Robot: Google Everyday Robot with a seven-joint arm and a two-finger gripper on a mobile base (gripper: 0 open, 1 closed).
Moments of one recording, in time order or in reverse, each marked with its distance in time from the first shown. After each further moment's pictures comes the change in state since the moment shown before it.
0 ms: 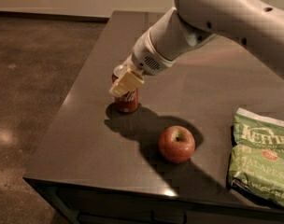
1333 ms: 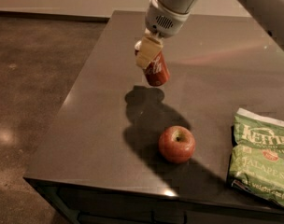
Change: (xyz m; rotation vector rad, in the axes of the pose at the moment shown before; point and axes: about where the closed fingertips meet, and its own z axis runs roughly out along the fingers) arm 0.011 -0.070 -0.057 0.082 0.301 -0.033
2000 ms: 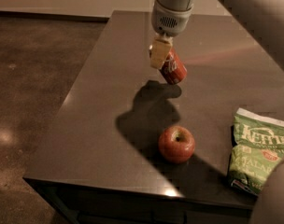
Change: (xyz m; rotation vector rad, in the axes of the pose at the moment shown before) arm 0.039 -0.028 0.007 0.022 0.233 -0.018
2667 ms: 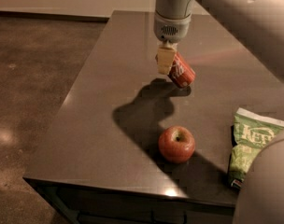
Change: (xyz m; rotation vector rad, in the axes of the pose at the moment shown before) arm 0.023 -0.007 0.022 0.000 0.139 -0.013
